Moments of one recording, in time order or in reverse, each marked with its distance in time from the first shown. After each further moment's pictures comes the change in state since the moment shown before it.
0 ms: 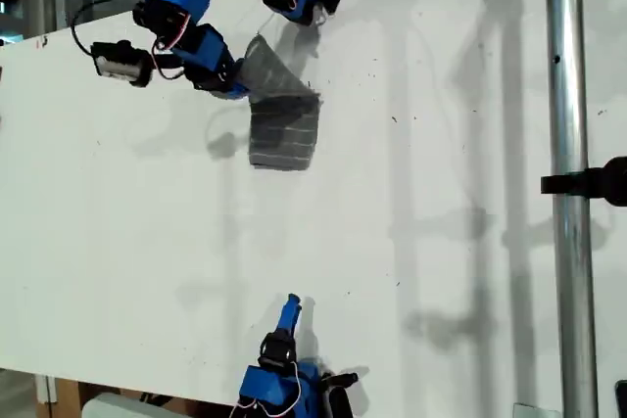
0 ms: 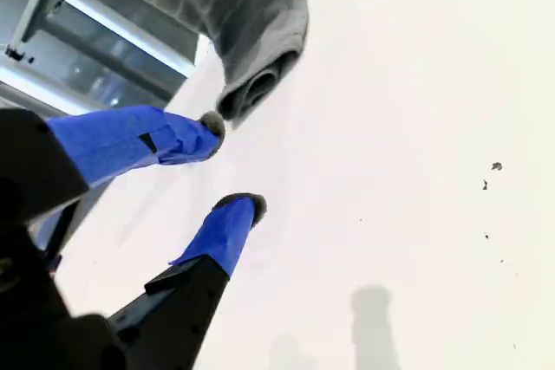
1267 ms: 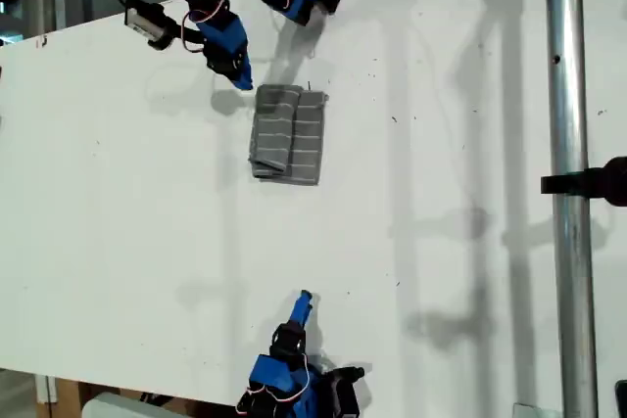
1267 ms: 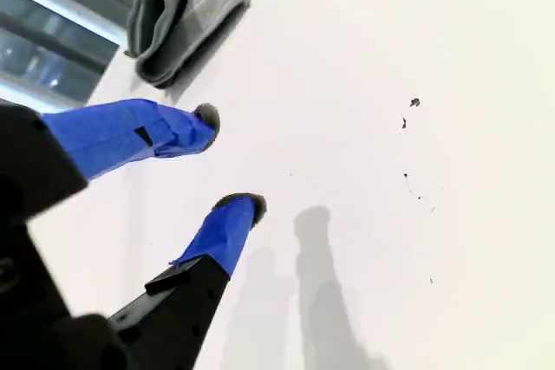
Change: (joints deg) arm 0 1.5 0.2 10.4 -0.1 -1.8; arm 1 9.0 41.3 55.3 -33.2 6.4
